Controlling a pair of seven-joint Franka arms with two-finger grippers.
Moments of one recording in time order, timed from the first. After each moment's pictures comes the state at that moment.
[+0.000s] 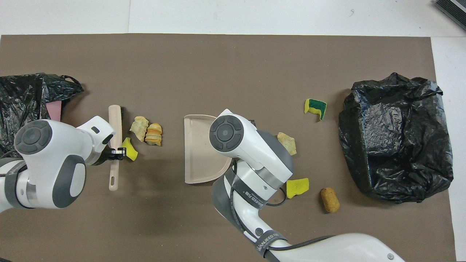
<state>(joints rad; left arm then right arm) -0.09 0.01 -0.08 -2.31 -0.04 2.28 -0.10 0.53 0.39 0.10 -1.71 -0.29 1.95 -0.82</state>
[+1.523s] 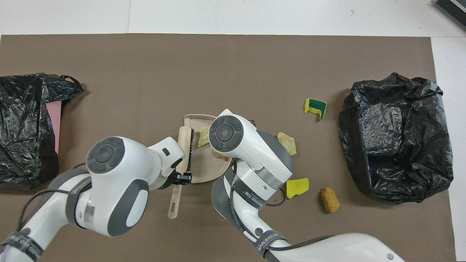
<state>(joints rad) -0.39 -0.11 -0.05 -2.27 -0.29 2.04 -0.23 0.53 0.39 0.10 -1.71 -0.29 1.95 -0.82</state>
